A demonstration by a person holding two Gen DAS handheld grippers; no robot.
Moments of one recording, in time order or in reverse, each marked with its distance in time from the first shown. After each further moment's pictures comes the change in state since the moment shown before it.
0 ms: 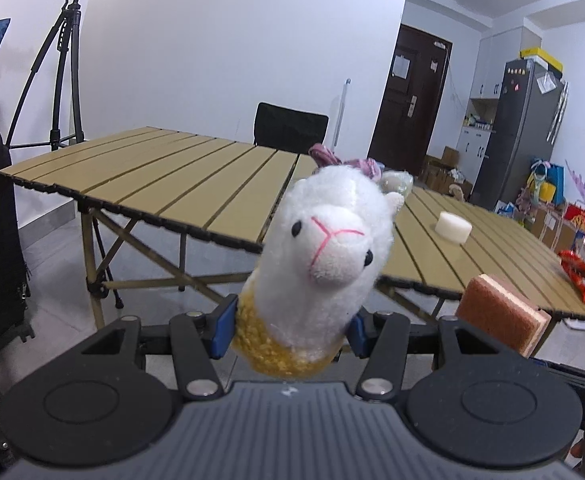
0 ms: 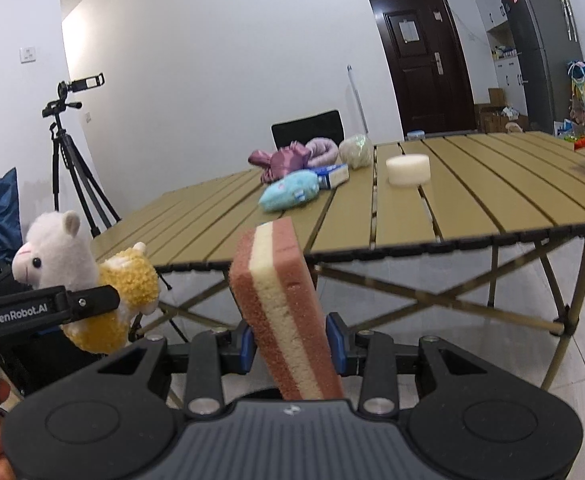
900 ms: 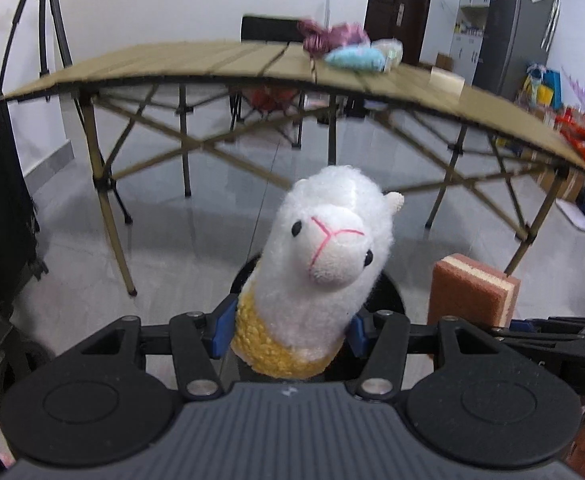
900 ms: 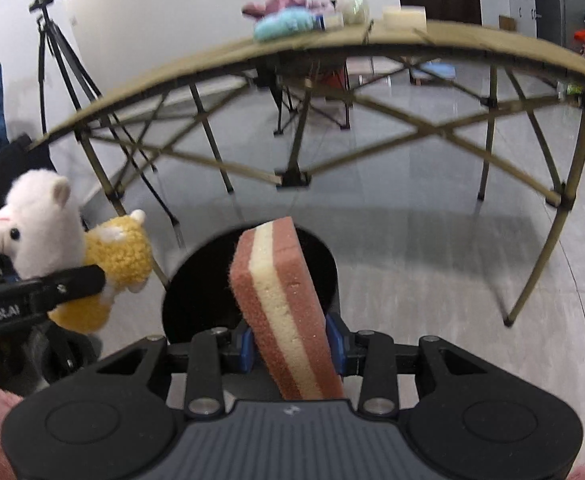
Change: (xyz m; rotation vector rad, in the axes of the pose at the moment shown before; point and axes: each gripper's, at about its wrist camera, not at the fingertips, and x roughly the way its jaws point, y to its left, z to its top) left arm -0.013 0.013 -0.104 0.113 0.274 0.015; right arm 0.008 -0.004 -0.105 -0.043 0.339 -0.052
